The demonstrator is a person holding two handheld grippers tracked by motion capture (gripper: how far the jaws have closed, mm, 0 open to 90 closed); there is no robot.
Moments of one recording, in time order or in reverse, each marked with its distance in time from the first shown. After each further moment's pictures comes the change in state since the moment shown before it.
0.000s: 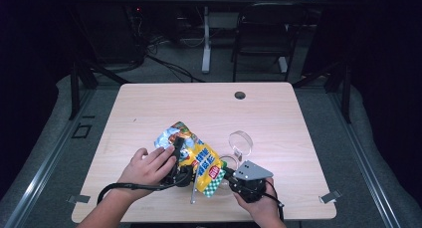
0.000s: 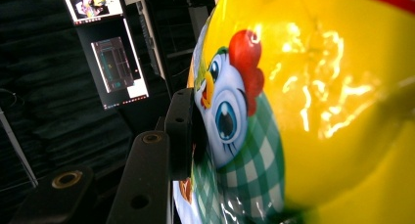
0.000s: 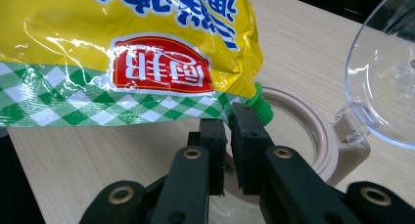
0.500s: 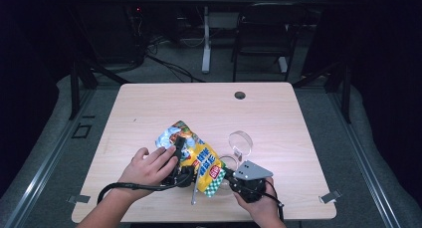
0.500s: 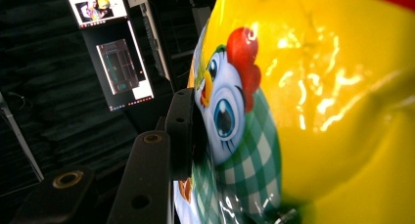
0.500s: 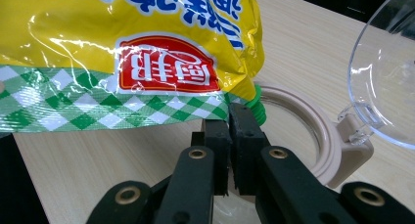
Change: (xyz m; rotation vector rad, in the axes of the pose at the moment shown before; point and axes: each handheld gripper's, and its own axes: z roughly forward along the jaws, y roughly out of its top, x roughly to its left) left arm 0.002 0.002 -0.002 0.000 0.012 0.021; right arm 0.000 0.000 0.000 0.003 0.008 0.003
